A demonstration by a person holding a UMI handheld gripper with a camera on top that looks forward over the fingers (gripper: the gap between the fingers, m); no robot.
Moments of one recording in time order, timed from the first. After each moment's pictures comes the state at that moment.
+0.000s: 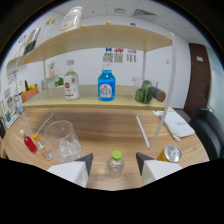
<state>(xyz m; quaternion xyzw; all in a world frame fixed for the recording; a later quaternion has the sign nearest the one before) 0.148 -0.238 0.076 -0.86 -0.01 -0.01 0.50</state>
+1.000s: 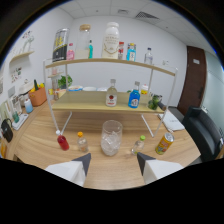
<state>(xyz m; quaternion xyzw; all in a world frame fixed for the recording) 0.038 -0.345 0.151 -0.87 0.01 -0.05 0.48</state>
